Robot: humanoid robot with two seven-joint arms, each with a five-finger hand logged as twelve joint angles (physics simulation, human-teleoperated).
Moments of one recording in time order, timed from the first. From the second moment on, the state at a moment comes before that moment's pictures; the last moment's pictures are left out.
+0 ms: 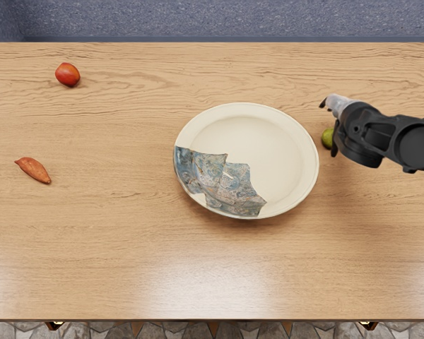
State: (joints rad) left arm -0.02 0.00 -0.20 -0.15 0.09 -0.28 0.00; right arm 1.30 -0.35 -0.20 0.94 -0.83 -0.19 -0.61
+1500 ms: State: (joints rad) left arm -0.04 0.00 -0.20 -0.15 0.09 -0.28 0.00; right arm 1.23 -0.26 -0.20 0.78 -0.87 -0.18 -0.61
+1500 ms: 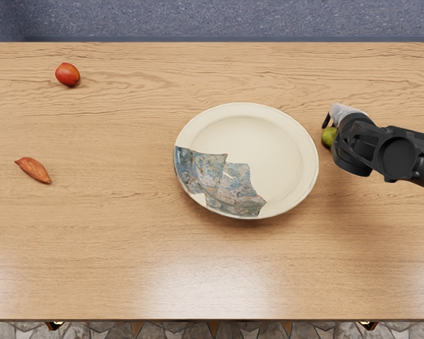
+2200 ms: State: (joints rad) left arm -0.04 0.00 -0.20 -0.15 0.09 -0.28 0.00; right arm 1.24 -0.27 -0.19 0.79 -0.87 -0.14 -0.61
